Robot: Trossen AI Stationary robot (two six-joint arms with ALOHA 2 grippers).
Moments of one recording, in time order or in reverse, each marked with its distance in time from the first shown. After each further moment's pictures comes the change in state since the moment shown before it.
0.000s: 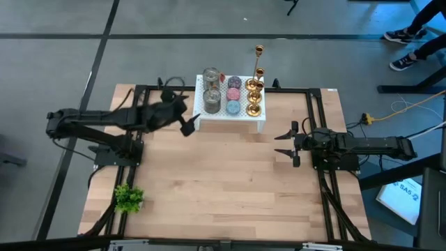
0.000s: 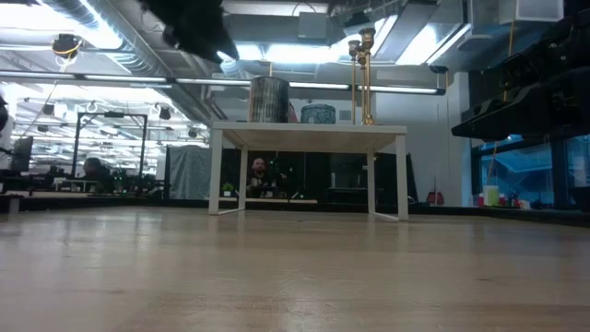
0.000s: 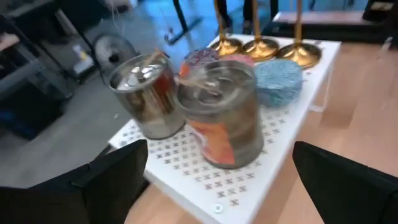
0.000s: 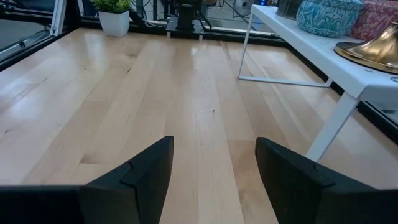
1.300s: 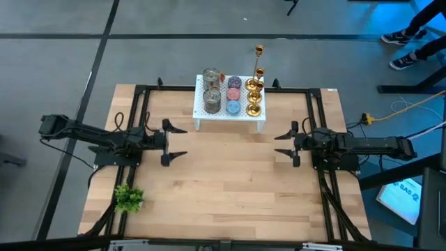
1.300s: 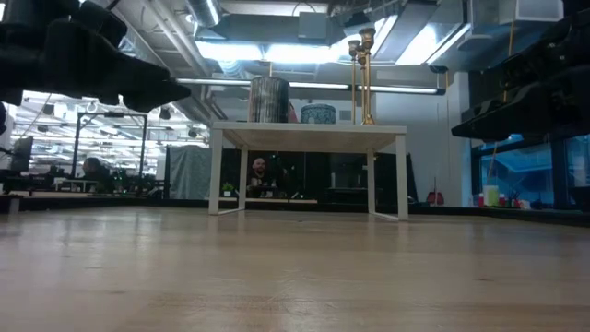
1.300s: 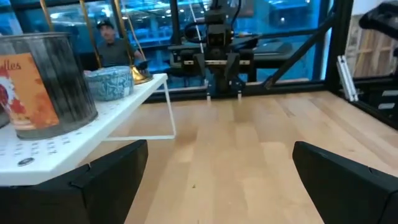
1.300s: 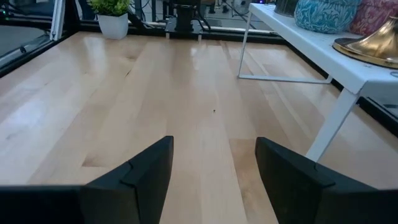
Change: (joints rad) left arm -0.165 -0.400 -0.925 1.015 0.452 0.102; right arm 0.000 0.000 0.000 0.000 0.003 0.024
